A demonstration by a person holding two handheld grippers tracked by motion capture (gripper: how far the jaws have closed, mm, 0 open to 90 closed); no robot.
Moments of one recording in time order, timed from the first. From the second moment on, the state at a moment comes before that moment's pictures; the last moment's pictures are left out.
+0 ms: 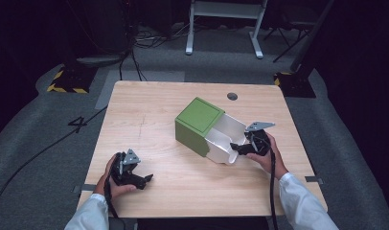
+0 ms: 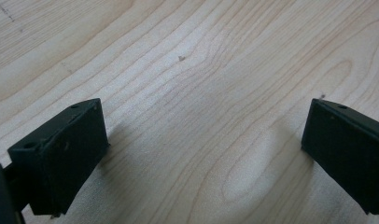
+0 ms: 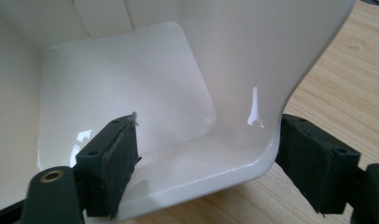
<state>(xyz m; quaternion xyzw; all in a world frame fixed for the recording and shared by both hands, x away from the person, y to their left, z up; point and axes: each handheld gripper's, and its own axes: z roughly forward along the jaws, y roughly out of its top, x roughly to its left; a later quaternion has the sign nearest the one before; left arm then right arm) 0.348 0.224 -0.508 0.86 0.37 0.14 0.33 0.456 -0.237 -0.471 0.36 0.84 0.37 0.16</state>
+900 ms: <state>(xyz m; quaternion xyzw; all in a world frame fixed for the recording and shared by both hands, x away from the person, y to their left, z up) 0.348 0.224 -0.508 0.86 0.37 0.14 0.33 0.443 -0.255 -0.477 0.37 0.85 0.36 0.15</state>
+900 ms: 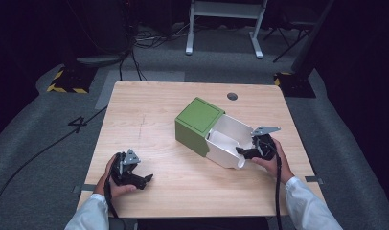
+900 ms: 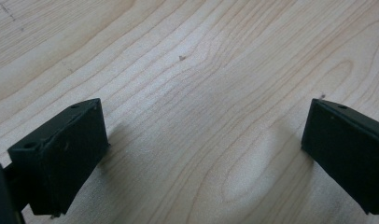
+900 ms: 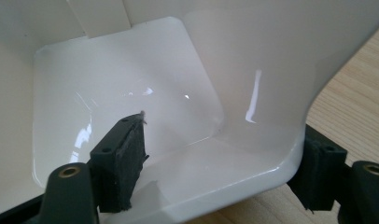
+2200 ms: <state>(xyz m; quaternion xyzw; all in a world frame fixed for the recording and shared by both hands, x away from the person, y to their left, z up) 0.348 0.224 -0.508 0.86 0.37 0.14 0.33 0.400 -0.306 -0.429 0.31 0.84 0.39 0.22</state>
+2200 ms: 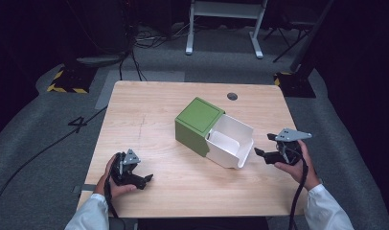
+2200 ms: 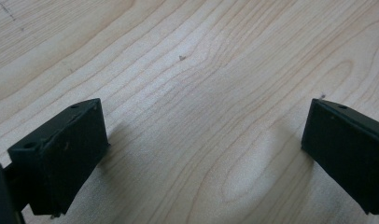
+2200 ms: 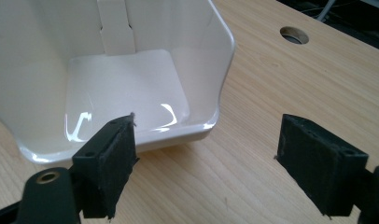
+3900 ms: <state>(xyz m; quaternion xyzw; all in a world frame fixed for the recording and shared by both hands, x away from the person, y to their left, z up) 0.348 0.223 -0.508 0.86 0.37 0.14 0.33 0.363 -0.408 -0.505 0.42 0.81 0.35 0.20</state>
